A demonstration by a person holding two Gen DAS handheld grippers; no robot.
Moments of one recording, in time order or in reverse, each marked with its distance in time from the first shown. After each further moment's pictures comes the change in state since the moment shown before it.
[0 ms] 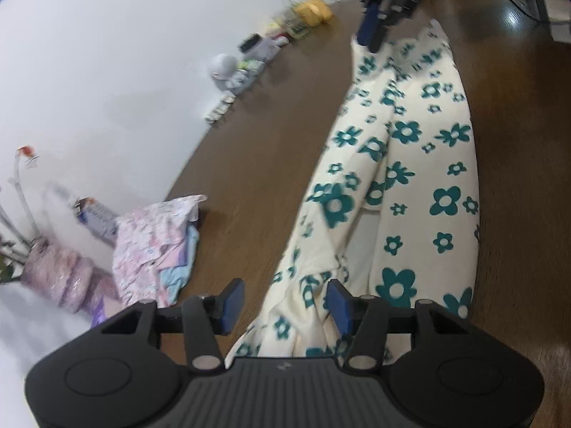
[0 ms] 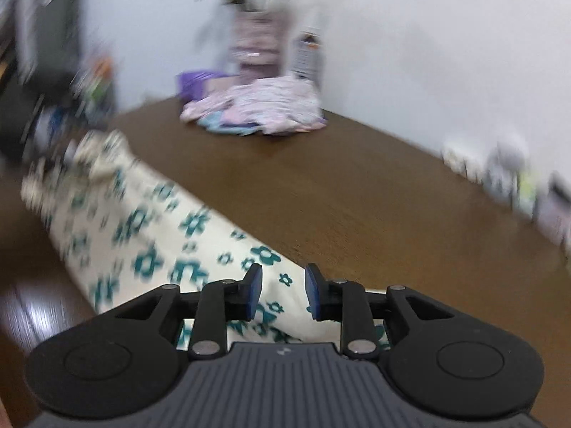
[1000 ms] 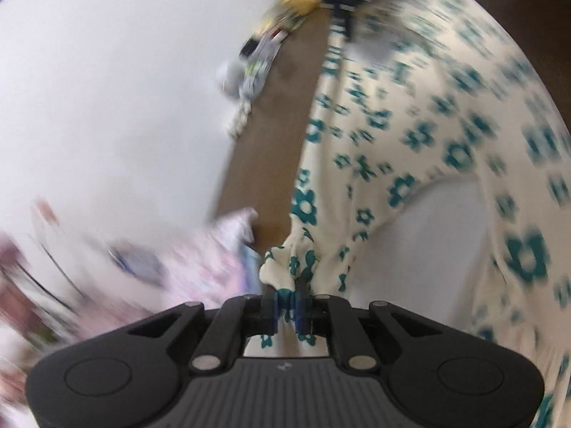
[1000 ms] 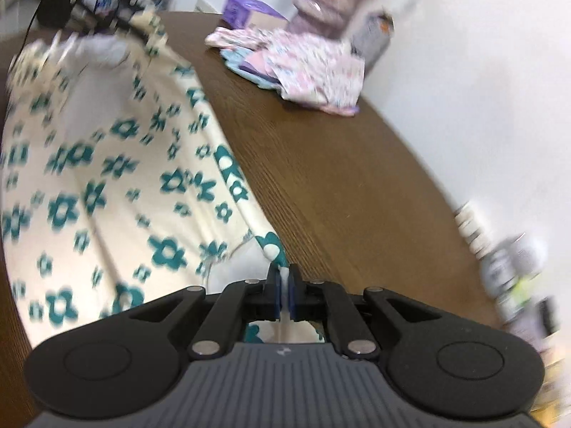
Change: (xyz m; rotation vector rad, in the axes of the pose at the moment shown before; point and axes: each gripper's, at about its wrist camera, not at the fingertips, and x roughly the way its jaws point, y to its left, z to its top) left arm 0.030 0.014 -0.019 0.359 -0.064 0.316; right arm 0.061 -0.001 0.041 -0.550 0.169 -0.062
